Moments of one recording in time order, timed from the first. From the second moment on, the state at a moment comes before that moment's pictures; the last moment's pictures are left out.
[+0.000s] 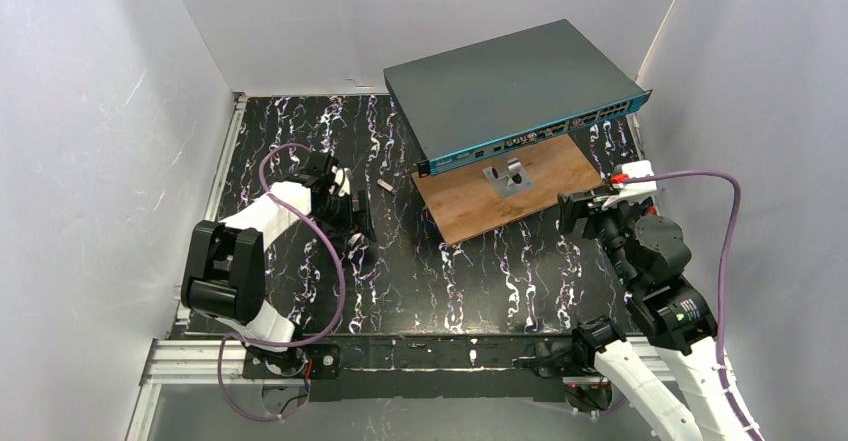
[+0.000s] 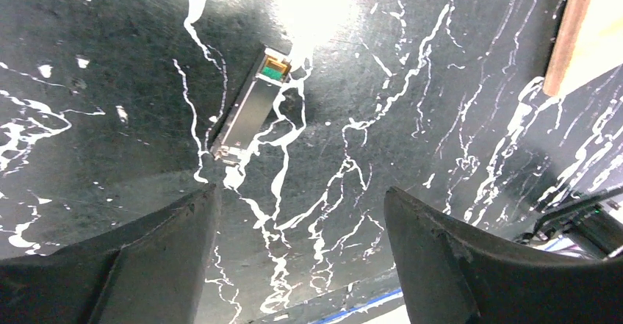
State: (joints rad) left arm -0.24 1.56 0.96 -0.70 0.32 -0.36; right arm 0.45 0.44 0.81 -0.48 0.25 -0.02
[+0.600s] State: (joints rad) left arm -0.31 1.73 1.14 -0.74 0.11 -0.25; right arm 0.45 0.44 0.81 -0.48 0.25 -0.01
